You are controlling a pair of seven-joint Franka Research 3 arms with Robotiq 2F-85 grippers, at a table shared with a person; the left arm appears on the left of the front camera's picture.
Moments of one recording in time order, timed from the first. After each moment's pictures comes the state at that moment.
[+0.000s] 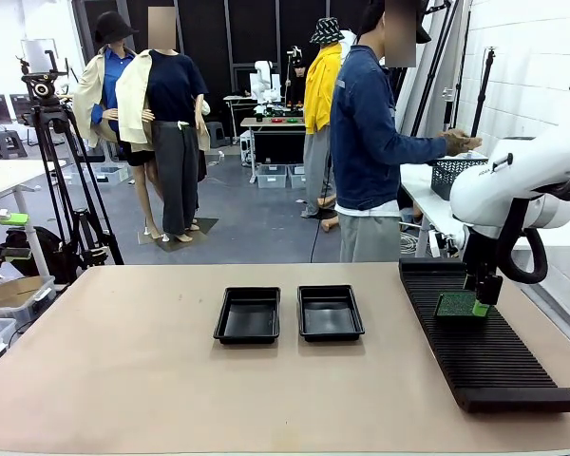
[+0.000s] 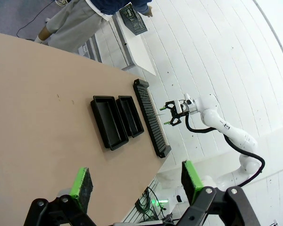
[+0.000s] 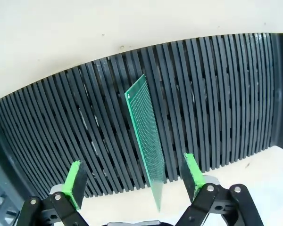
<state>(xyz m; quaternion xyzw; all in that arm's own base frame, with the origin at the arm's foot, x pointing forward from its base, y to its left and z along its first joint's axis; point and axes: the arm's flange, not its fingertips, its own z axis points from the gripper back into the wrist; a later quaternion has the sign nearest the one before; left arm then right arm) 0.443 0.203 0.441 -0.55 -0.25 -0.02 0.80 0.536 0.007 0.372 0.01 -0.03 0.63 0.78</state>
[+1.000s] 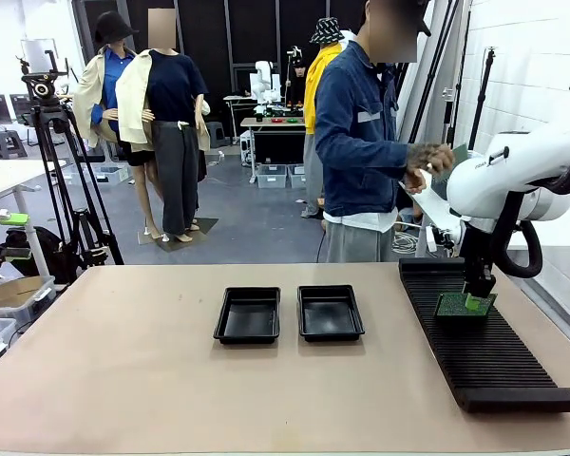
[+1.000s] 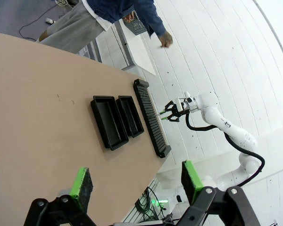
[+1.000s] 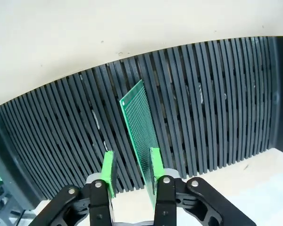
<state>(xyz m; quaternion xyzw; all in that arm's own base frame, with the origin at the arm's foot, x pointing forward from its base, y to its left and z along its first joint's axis) 0.443 0.203 0.441 -0.55 -0.25 -0.02 0.80 0.544 0.012 0.380 0.02 -0.02 0.62 0.78</state>
